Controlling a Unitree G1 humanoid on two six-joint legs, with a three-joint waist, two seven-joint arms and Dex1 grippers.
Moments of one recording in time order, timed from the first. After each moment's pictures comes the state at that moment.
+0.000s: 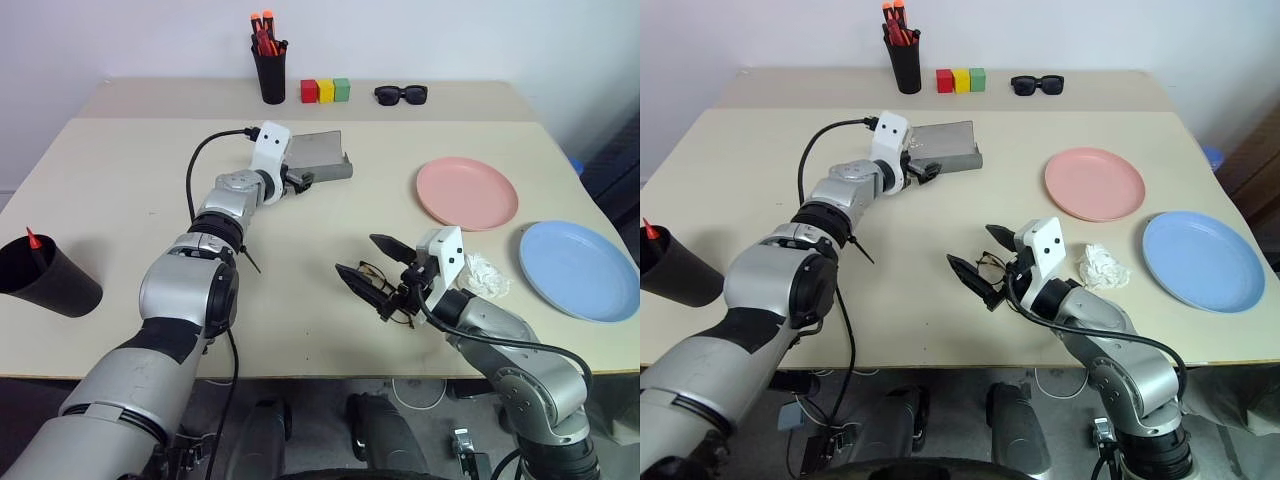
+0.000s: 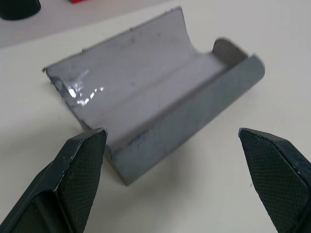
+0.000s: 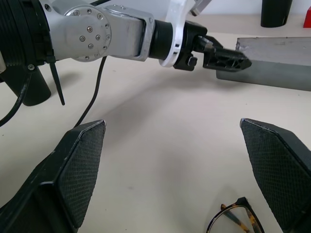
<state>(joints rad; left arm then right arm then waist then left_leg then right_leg) -1.29 0.19 0.09 1.36 0.10 0.11 -0.43 -0.07 -0.38 0.04 -0.65 0.58 0.65 0.41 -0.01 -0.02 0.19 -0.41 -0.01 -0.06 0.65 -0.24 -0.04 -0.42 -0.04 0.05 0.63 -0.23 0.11</state>
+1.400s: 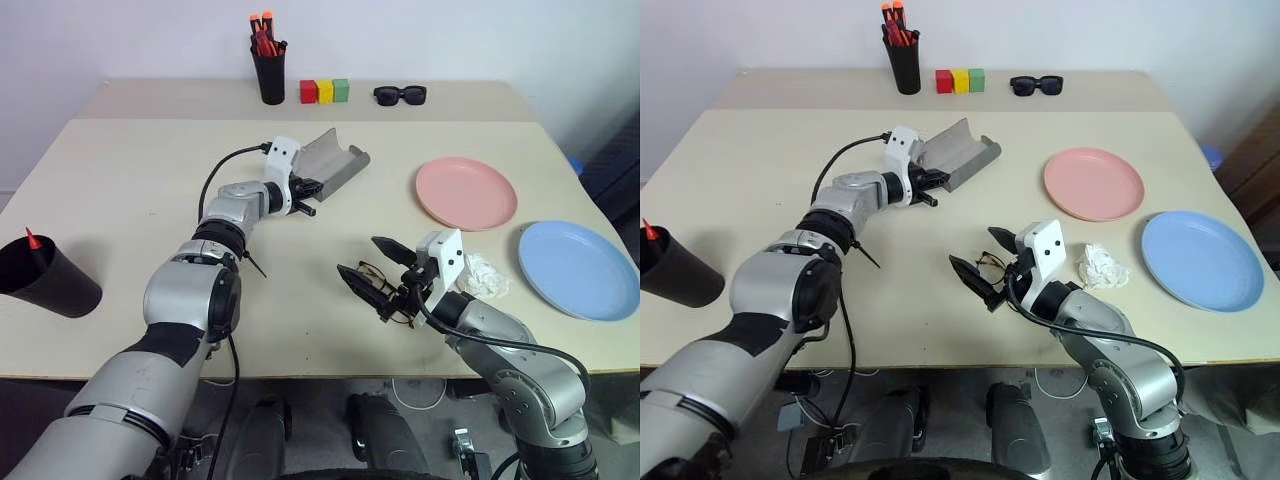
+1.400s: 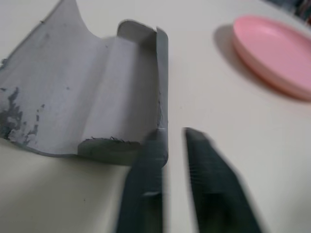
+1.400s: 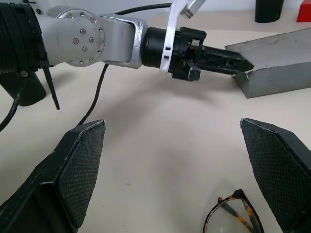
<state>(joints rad) -1.26 0.18 0.18 1.33 -0.03 0.15 -0.73 -0.06 -0.37 0.04 -0.64 0.57 0.65 0.41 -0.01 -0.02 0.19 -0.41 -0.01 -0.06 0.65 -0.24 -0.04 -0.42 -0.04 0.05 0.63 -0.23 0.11</state>
